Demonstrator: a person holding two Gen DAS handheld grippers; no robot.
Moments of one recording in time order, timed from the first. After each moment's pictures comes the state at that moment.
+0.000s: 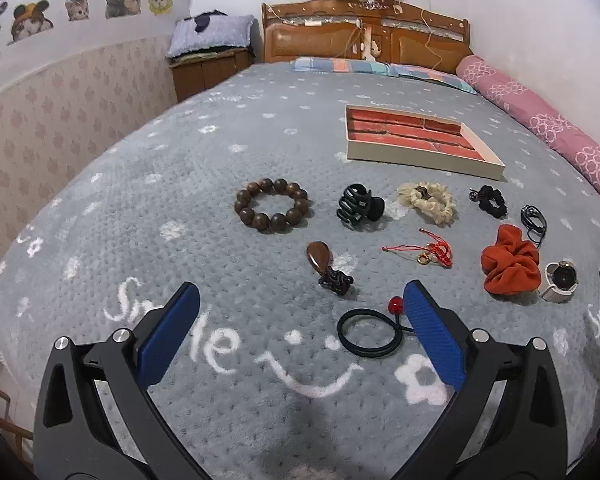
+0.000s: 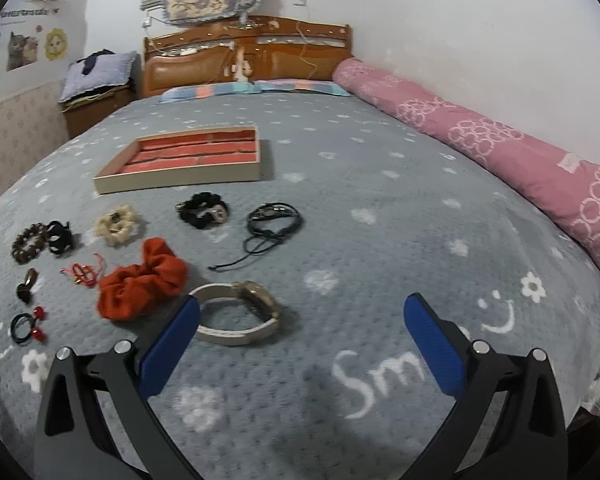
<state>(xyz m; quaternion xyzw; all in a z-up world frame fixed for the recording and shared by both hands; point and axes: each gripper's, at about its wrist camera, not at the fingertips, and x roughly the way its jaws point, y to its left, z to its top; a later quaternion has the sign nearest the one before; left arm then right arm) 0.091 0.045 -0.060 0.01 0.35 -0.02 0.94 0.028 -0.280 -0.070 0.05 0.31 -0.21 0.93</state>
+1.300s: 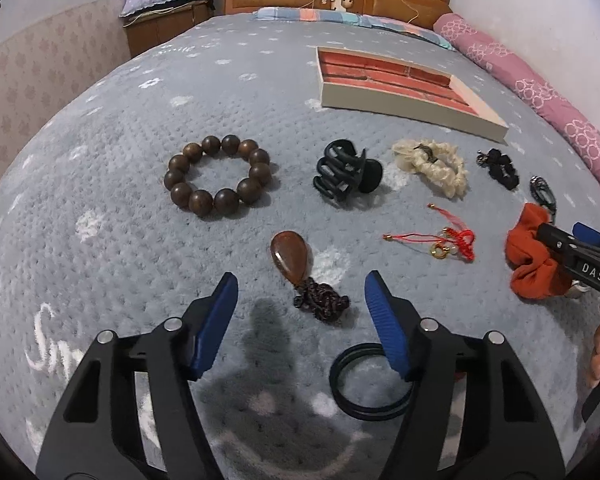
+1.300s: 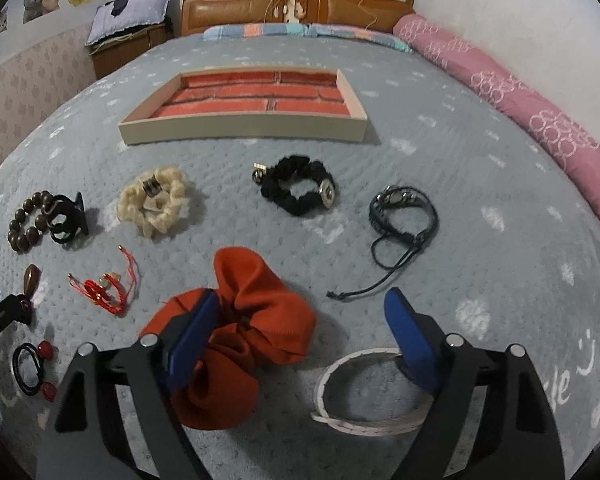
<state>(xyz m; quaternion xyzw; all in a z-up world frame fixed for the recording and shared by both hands) 0.174 0.038 -0.114 0.02 0.43 -0.09 0.90 0.159 -0.220 -0.111 0.04 0.42 -0.12 0.90</state>
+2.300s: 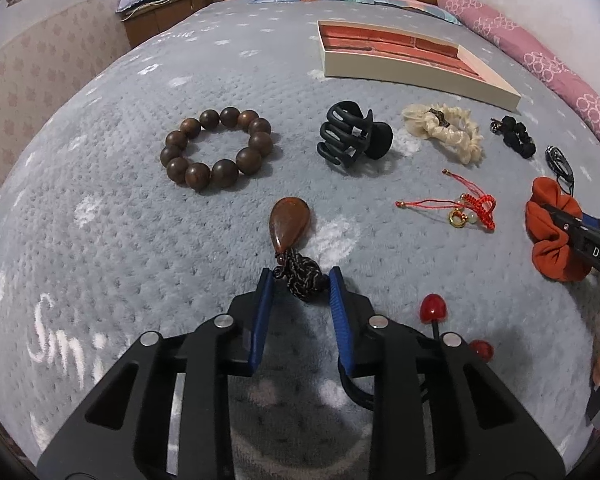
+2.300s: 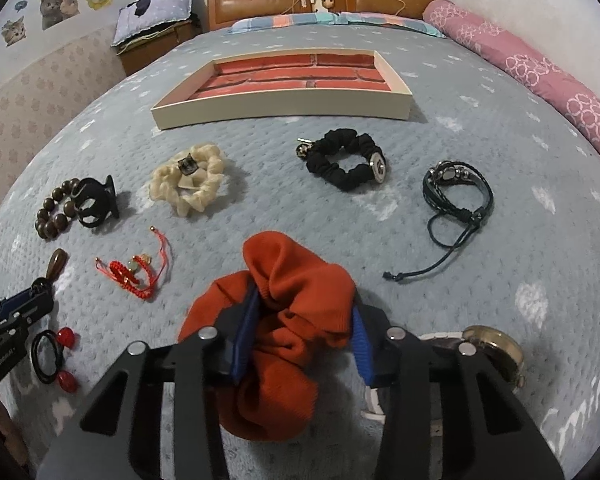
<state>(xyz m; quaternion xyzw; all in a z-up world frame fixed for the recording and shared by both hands) 0.177 0.031 -0.128 0.05 0.46 -0.07 0.88 0.159 -0.209 -0.130 0.07 0.43 -0.05 0.90</state>
